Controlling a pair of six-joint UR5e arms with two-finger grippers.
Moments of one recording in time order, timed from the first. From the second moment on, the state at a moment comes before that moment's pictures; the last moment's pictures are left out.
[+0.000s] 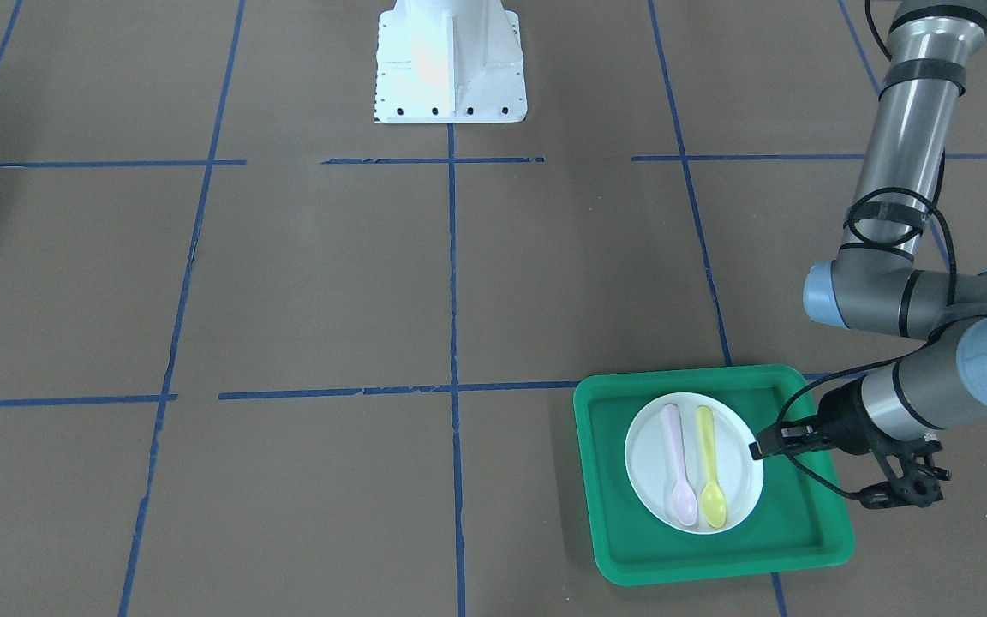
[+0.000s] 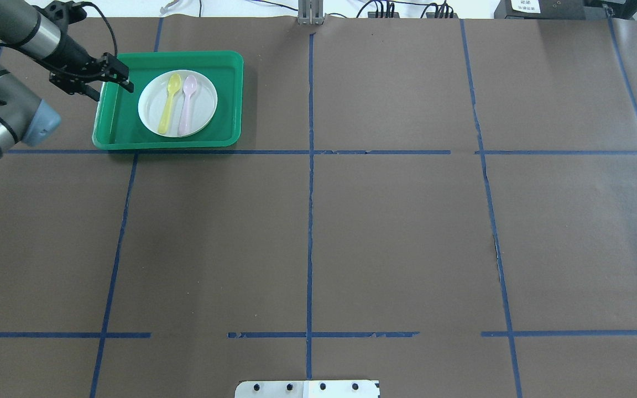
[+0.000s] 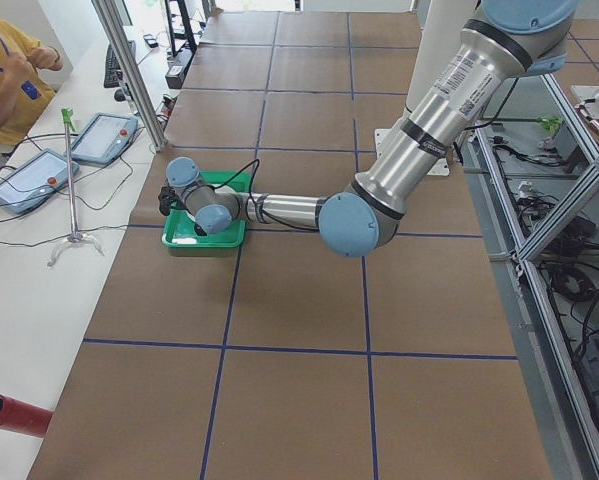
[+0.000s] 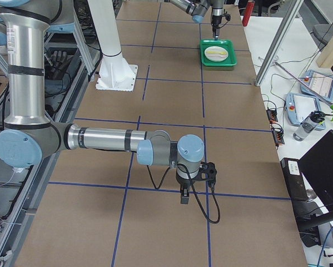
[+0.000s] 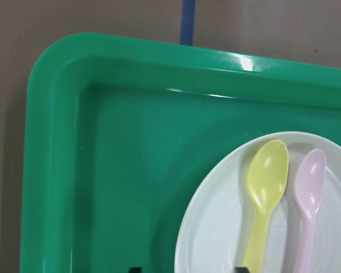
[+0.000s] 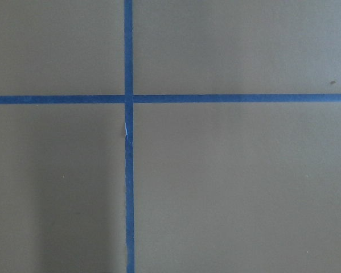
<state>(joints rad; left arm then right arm) -1.12 -2.14 -1.04 -2.32 -2.40 -0.94 1.58 -1.63 1.62 -1.55 2.28 0.03</state>
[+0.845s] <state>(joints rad) -1.41 -1.72 -1.57 -1.79 -2.39 -0.33 1.58 -1.63 1.62 -1.55 2.28 0.03</state>
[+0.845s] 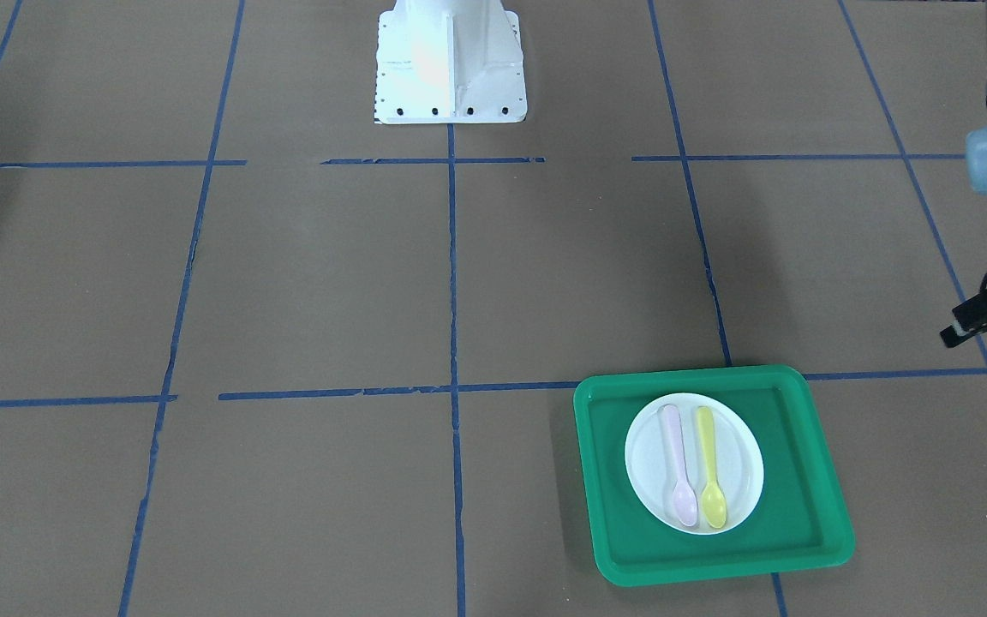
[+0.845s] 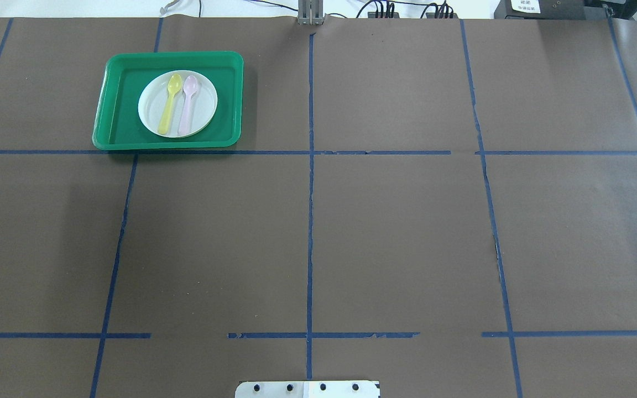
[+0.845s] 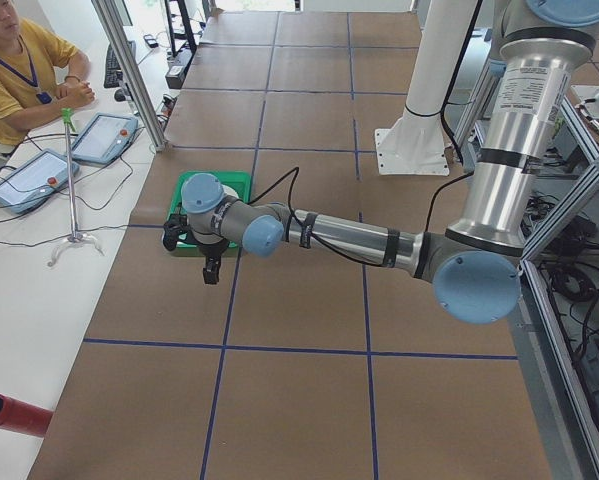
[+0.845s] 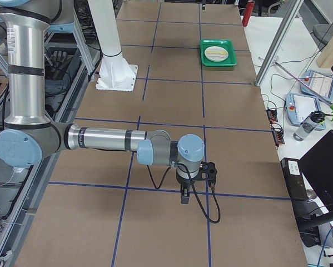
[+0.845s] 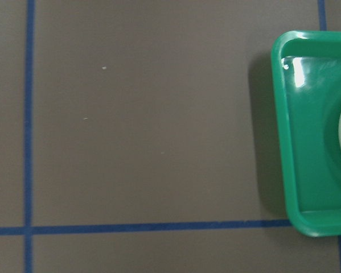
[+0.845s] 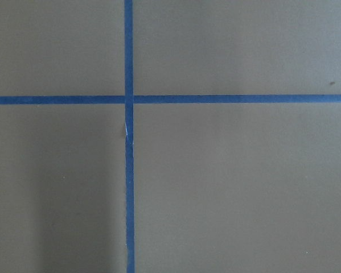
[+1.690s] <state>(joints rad) -1.58 -1.47 -1.68 -1.63 -2.33 0.09 1.58 -1.63 1.62 -1.55 2.28 0.03</state>
